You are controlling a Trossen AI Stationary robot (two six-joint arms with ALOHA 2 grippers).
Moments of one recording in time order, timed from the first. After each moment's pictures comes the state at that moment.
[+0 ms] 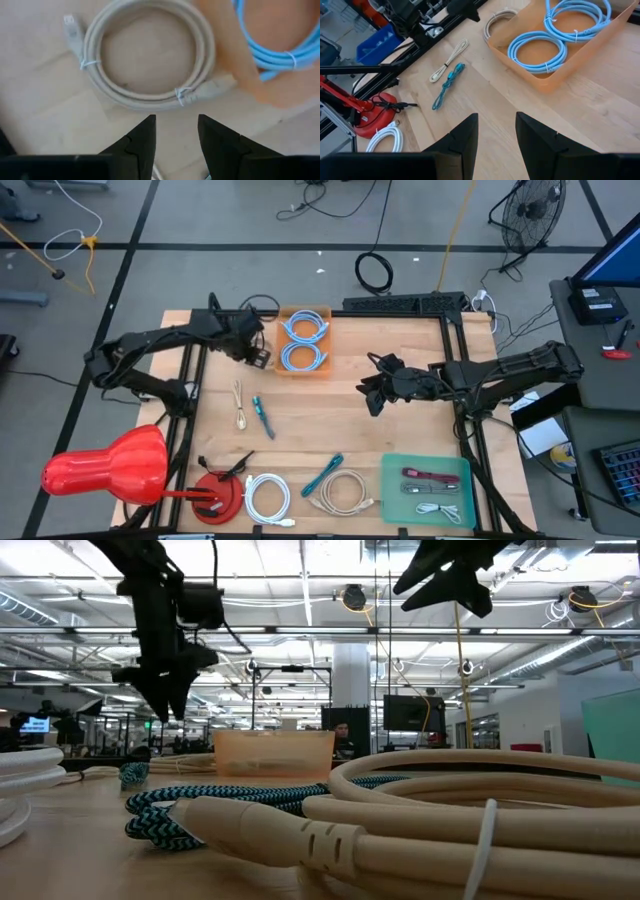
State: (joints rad) left arm 0.60 1.34 0.91 -0.89 -0.02 -0.55; right arm 0.16 1.19 0.96 -0.38 0.37 0.79
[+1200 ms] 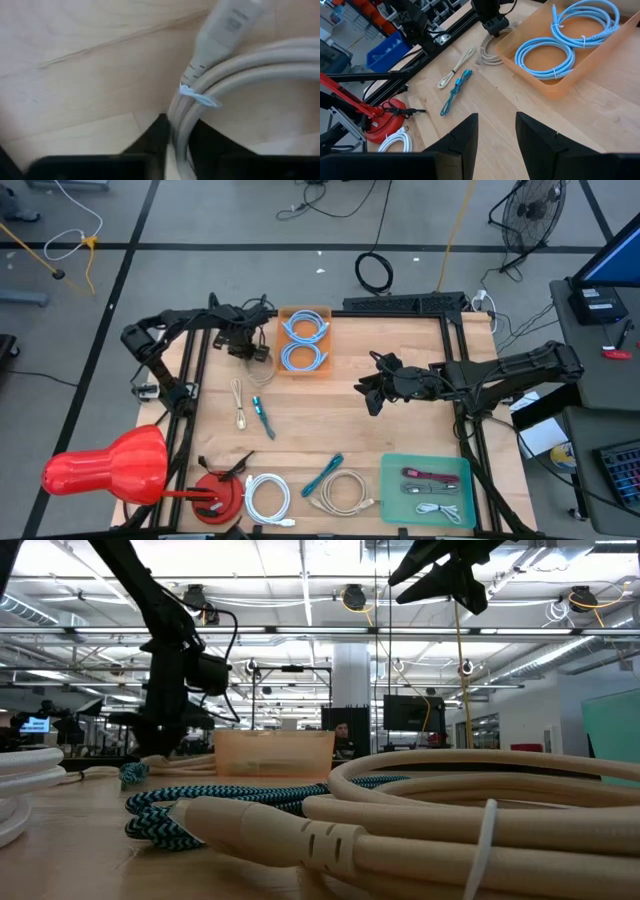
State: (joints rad) left arm 0.80 1.71 0.91 -0.82 0.03 -0.50; right arm 0.16 1.19 0.96 -0.34 0.36 0.79
